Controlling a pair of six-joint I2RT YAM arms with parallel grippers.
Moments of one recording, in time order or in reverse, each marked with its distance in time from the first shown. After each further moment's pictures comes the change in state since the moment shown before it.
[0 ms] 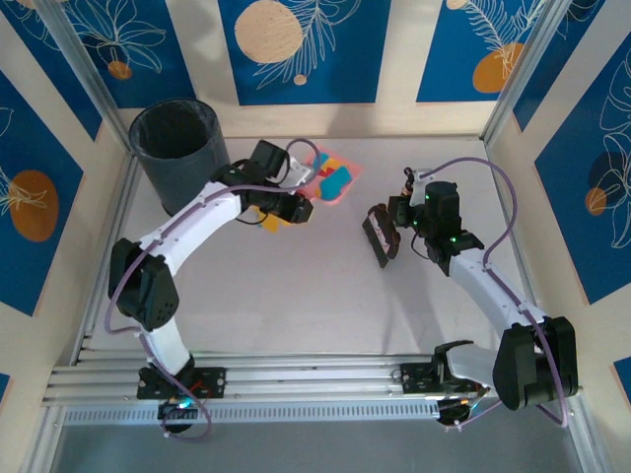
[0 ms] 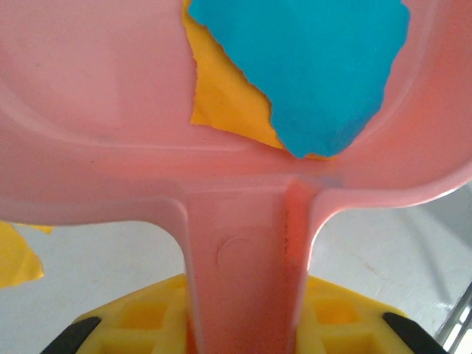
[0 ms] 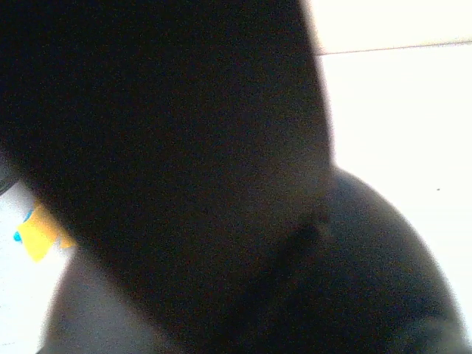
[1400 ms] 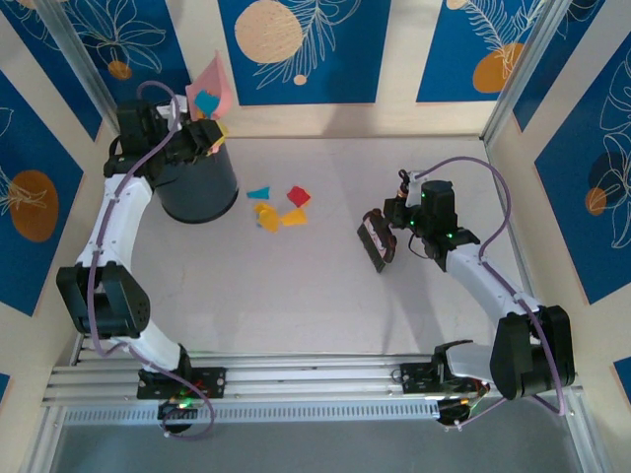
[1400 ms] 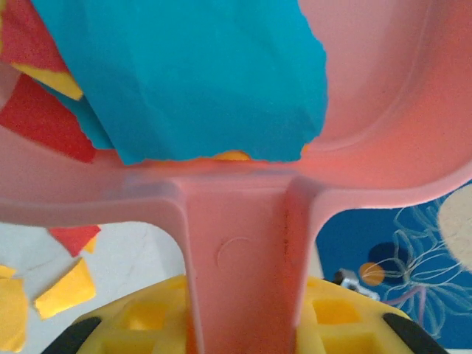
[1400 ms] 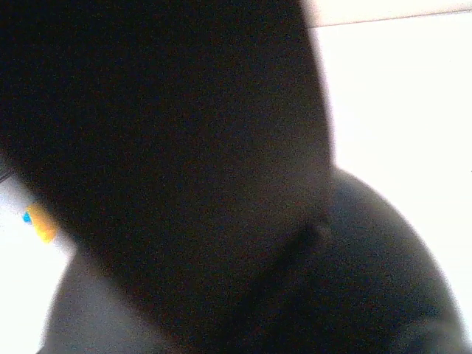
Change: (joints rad) left arm 0.582 -0.133 -0.031 0.446 0.496 -0.741; right arm 0.002 0.053 0.016 -0.018 -0.044 0.007
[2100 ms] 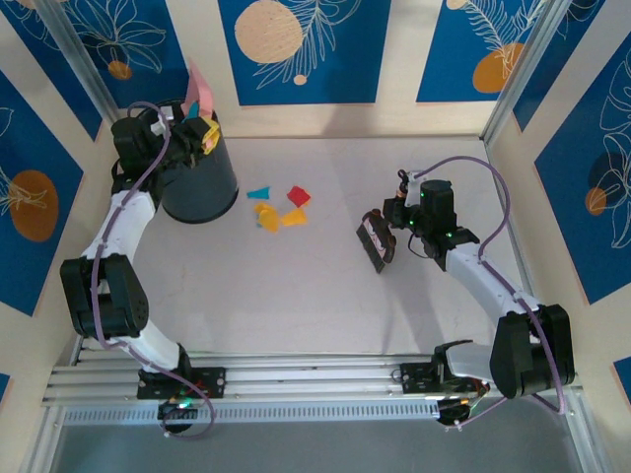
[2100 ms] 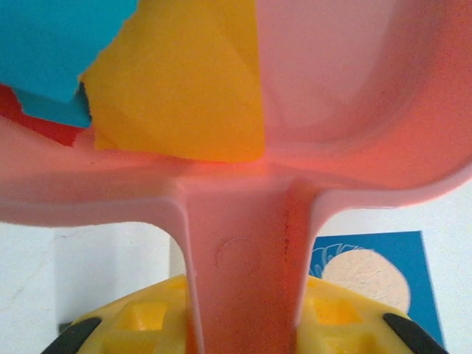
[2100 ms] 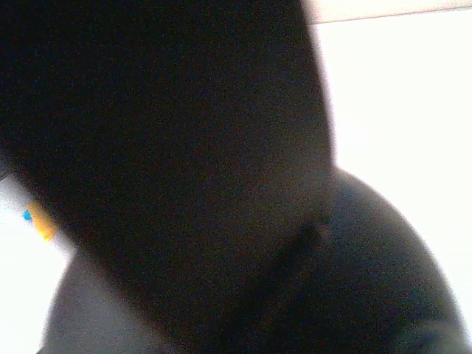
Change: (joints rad) left arm 0.053 0.000 -0.254 0.595 0.053 -0.590; right arm 0.008 0.005 0.004 -0.006 0.001 0.000
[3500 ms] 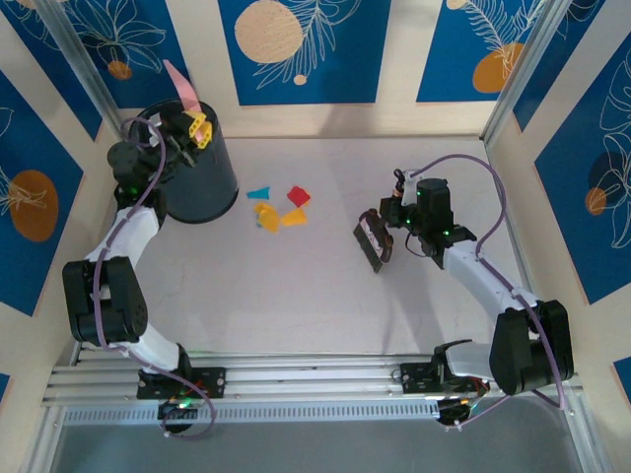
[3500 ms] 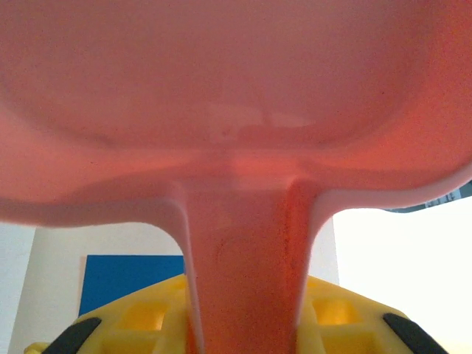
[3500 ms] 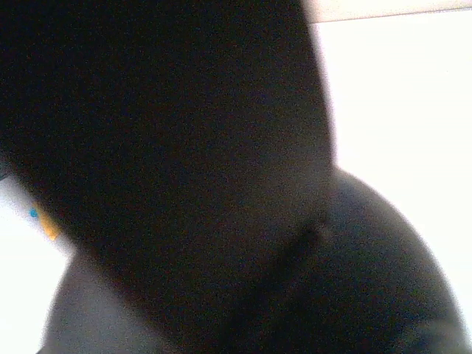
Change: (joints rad) left arm 0.010 -0.037 -0.190 0.547 -0.080 -0.576; right arm 0.020 0.021 0.016 0.000 0.001 0.000
